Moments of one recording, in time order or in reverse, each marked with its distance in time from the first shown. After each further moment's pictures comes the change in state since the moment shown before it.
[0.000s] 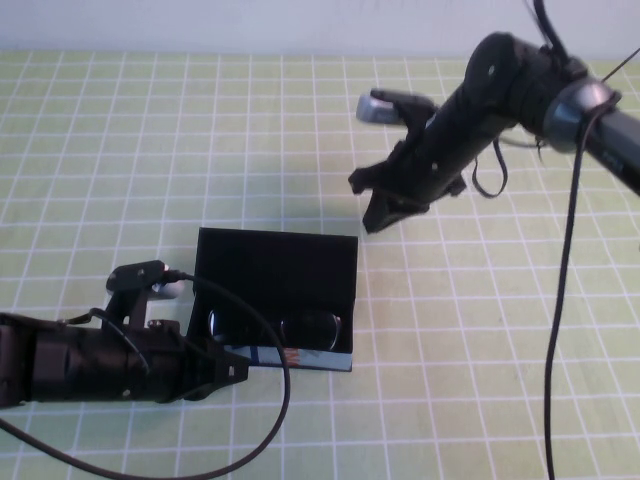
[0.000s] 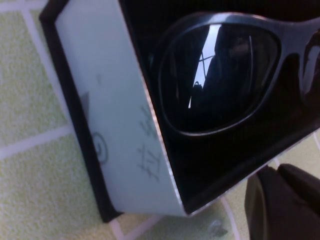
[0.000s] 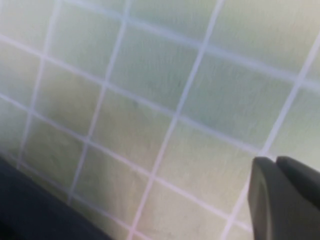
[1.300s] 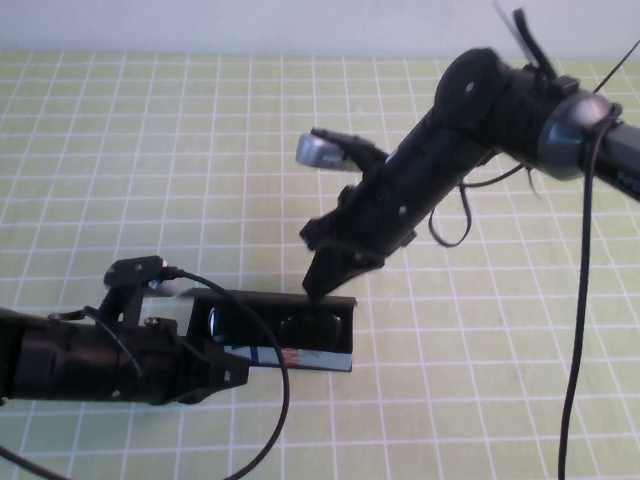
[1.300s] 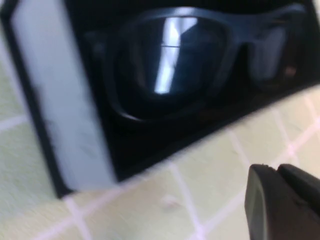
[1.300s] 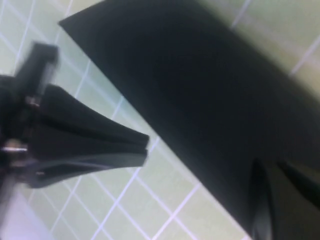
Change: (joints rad) right arm 0.129 -0.212 0.301 0.211 0.074 -0.173; left arm 0.000 -0.073 -0.001 0.133 0.017 -0.122
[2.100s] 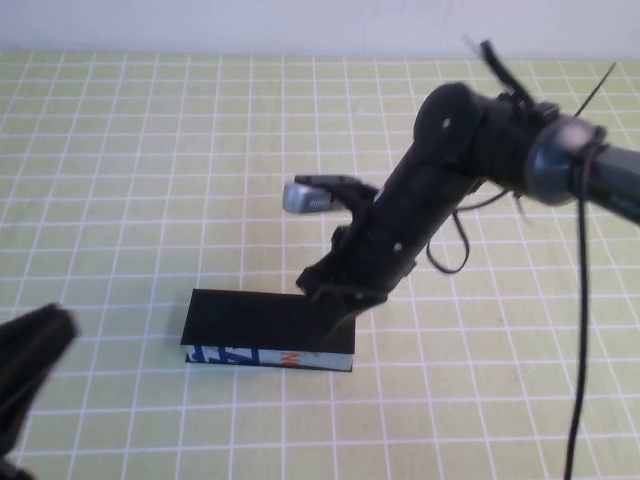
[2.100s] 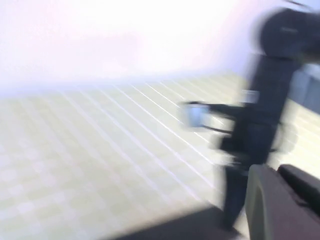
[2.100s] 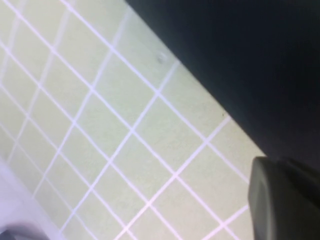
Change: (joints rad) right arm 0.065 -0.047 0.110 -0.073 0.000 -0.004; left arm 0.000 -1.230 0.239 0.294 -0.272 -0.298
